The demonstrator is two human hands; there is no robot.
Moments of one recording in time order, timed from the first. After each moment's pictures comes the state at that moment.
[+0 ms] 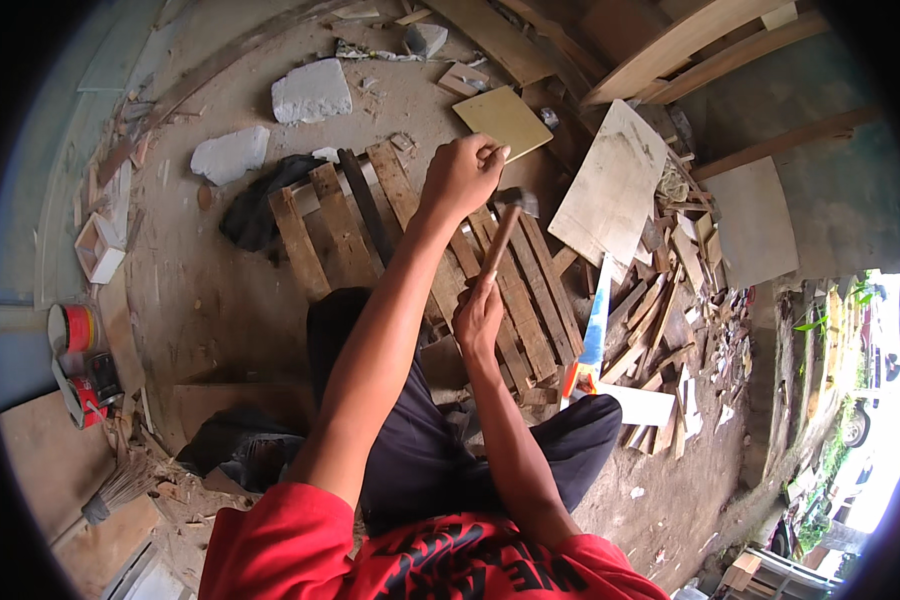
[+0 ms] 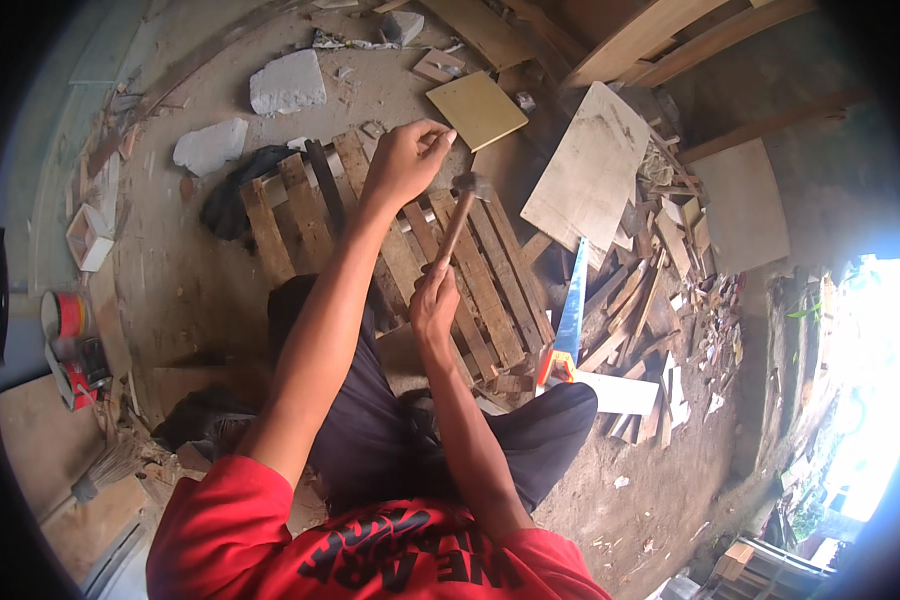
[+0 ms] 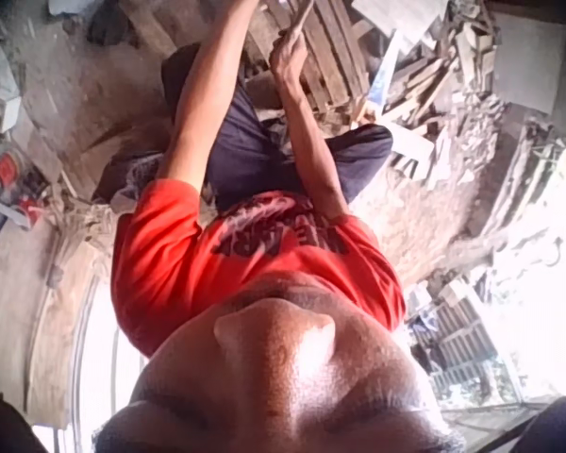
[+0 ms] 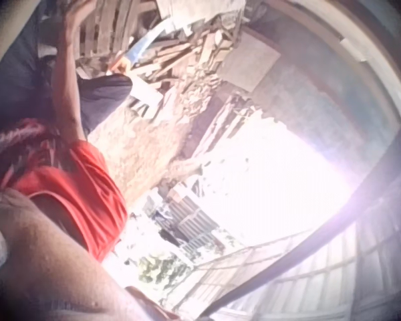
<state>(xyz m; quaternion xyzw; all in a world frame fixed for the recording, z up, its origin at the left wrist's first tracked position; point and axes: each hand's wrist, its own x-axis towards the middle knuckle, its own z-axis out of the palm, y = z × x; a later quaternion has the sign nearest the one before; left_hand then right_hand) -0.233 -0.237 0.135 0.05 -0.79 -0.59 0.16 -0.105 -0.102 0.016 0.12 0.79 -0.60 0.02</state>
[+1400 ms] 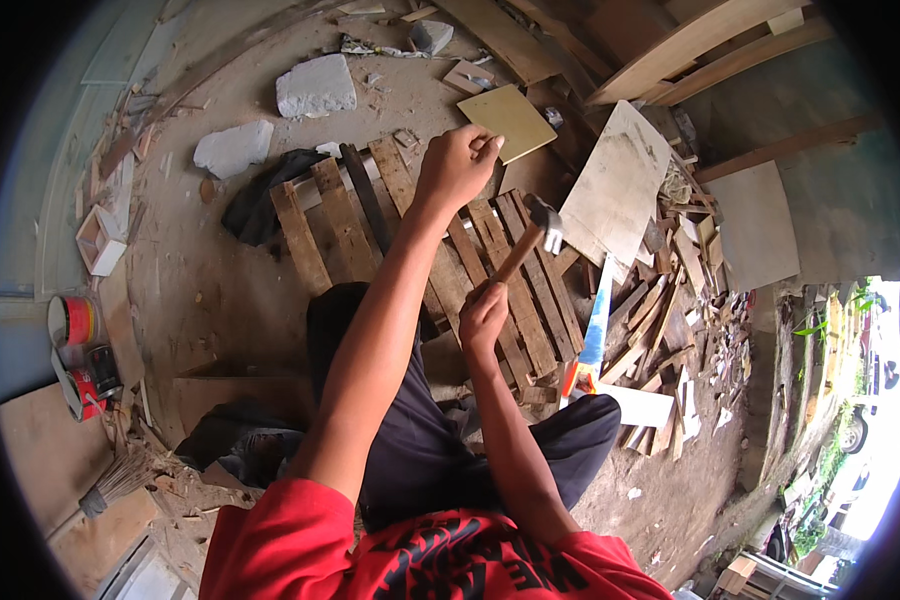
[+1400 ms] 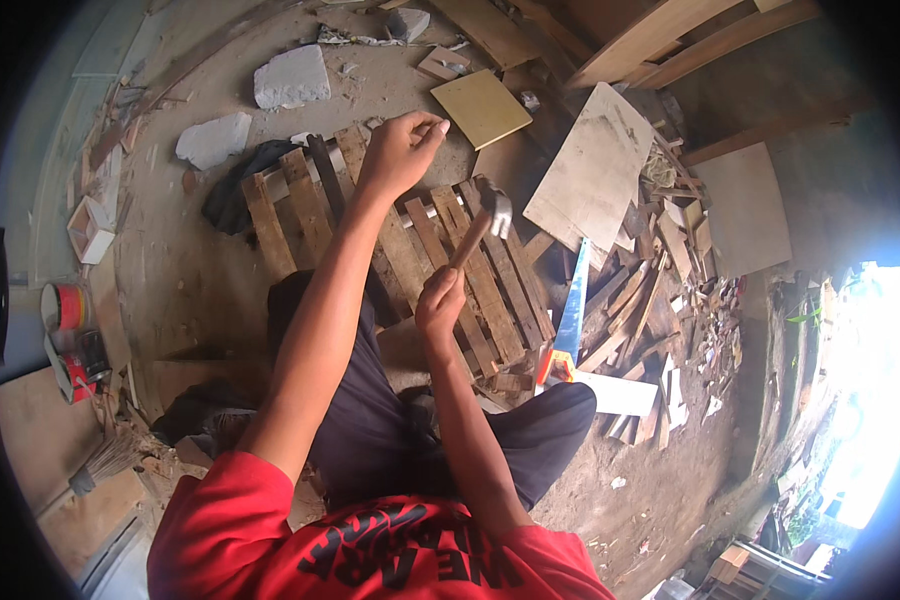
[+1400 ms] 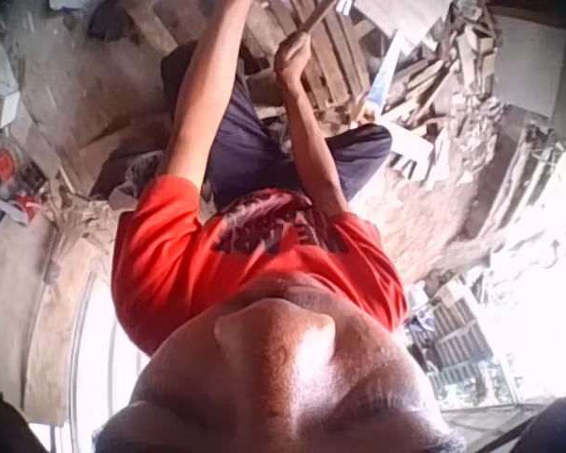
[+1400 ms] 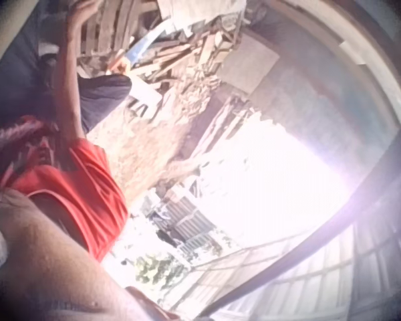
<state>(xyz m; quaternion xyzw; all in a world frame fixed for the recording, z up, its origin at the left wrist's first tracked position) -0.232 -0.246 0.139 0.06 -0.79 -0.59 0.15 -0.101 -0.096 -0.003 0.03 0.78 -0.61 -0.12</state>
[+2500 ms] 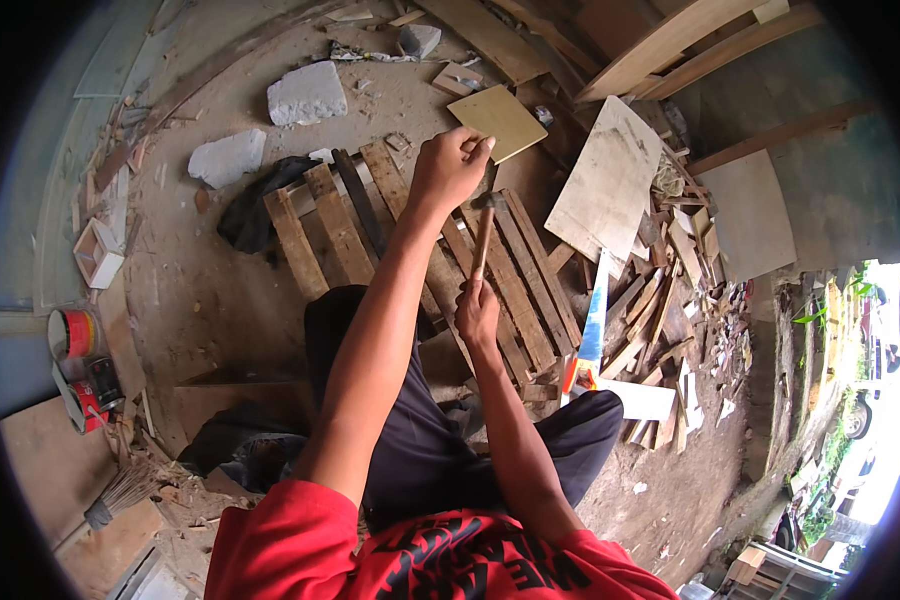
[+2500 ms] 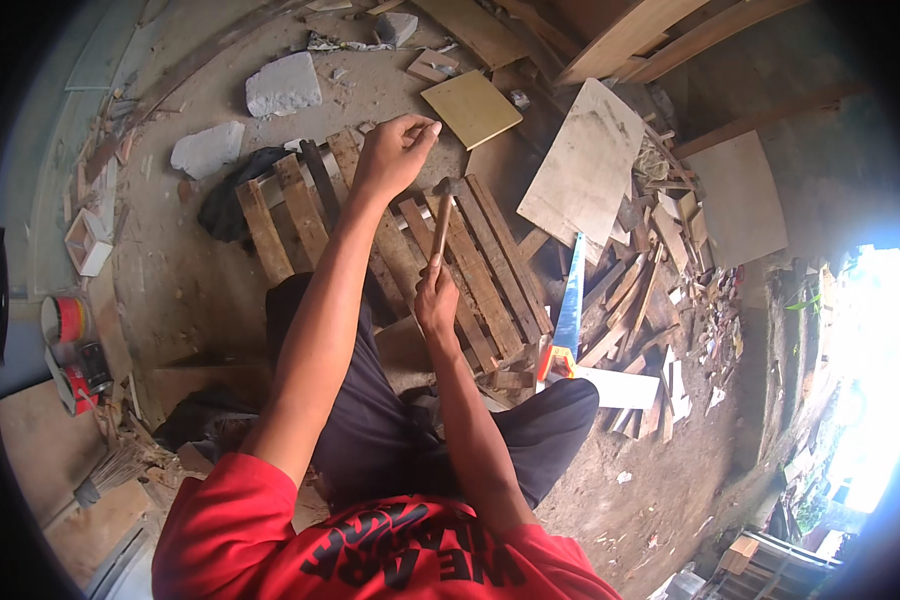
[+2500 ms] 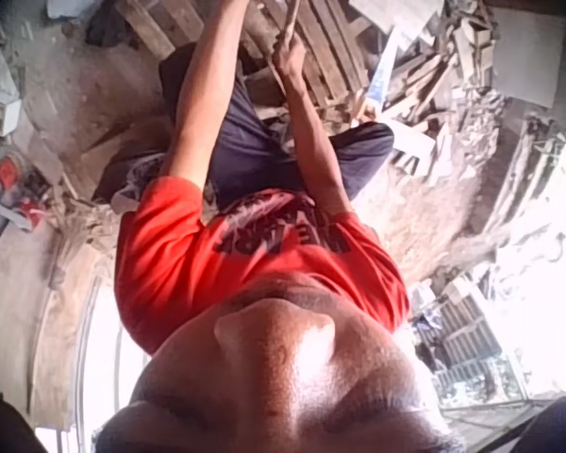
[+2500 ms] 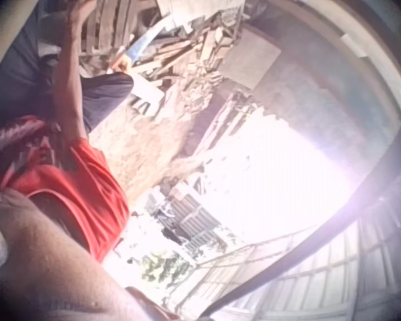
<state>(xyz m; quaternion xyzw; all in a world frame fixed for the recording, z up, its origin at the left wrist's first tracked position) -0.233 -0.245 0.135 0.06 -0.78 -0.60 0.17 -0.107 -0.088 -0.006 0.09 0.83 -0.55 0.05</state>
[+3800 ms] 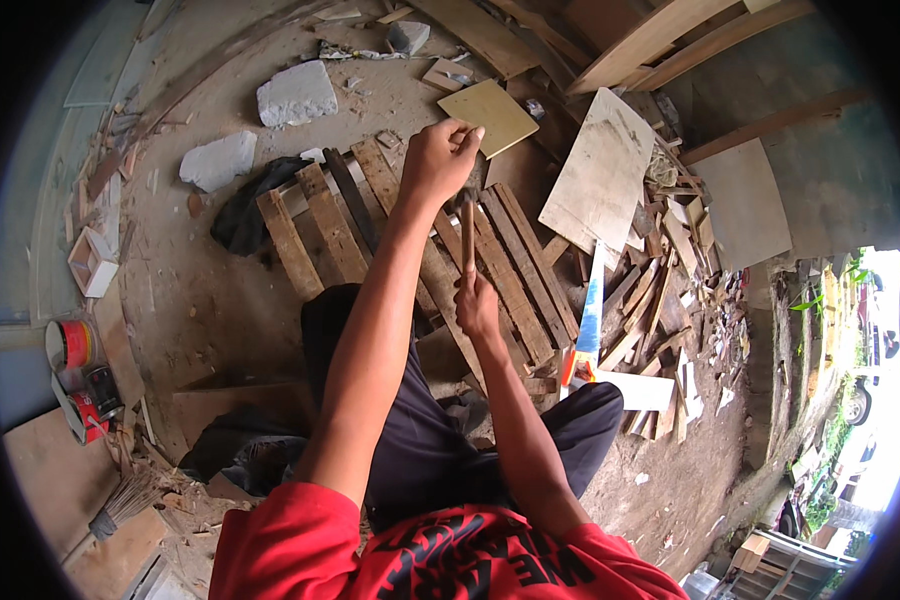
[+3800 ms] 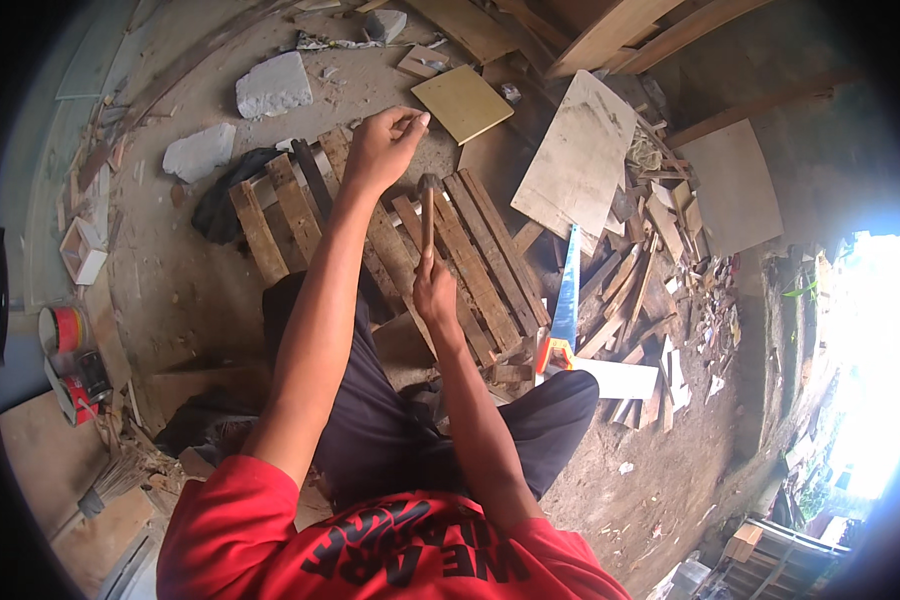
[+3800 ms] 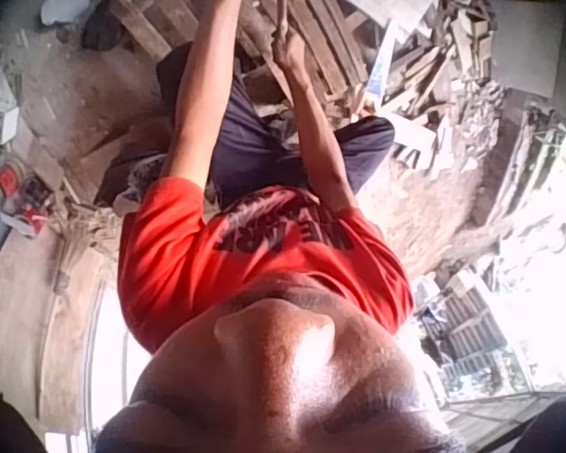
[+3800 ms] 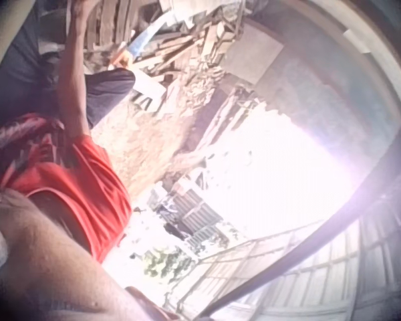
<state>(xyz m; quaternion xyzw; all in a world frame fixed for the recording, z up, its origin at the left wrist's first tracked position) -0.238 -0.251 0.128 0.05 -0.76 -0.63 0.18 -0.118 -0.083 0.013 0.08 0.88 -0.44 0.16</state>
